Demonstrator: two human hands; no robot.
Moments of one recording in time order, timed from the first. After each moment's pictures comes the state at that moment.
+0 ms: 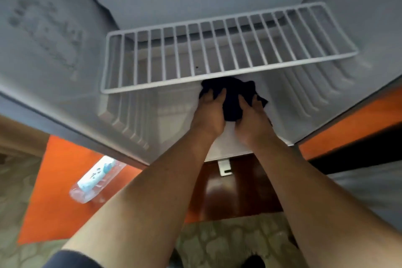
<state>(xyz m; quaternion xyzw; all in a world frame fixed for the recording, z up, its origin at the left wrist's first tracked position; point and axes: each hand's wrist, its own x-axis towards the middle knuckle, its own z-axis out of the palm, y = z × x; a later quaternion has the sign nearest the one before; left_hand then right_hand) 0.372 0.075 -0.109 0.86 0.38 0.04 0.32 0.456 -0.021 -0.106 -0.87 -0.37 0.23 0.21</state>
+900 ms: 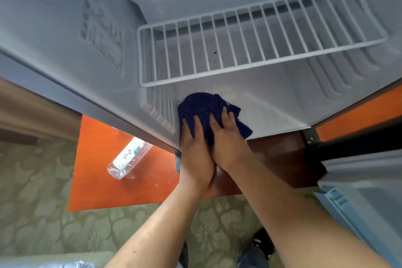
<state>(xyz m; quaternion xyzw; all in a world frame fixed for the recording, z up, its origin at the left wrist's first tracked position) 0.232 0.003 -0.111 0.79 0.51 0.10 0.32 0.336 -0.030 -0.093 -0.80 -0.47 0.32 0.16</state>
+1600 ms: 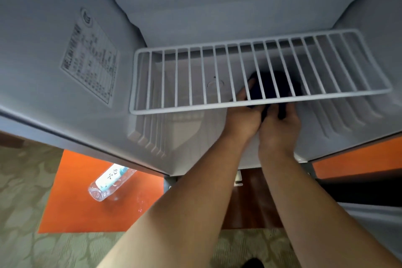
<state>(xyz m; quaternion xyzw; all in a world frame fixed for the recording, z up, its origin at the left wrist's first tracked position) 0.401 0.055 -0.062 0.53 0.36 0.27 0.72 0.440 -0.003 -0.066 -0.71 -0.05 0.20 0.67</state>
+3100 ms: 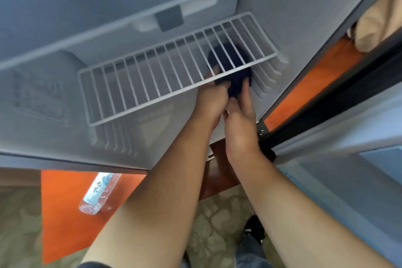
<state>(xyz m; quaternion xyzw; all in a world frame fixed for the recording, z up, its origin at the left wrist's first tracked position) 0.410 0.013 -0.008 0.55 0.37 0.19 0.72 0.399 -0.067 -0.006 -0.62 -0.01 0.26 0.74</state>
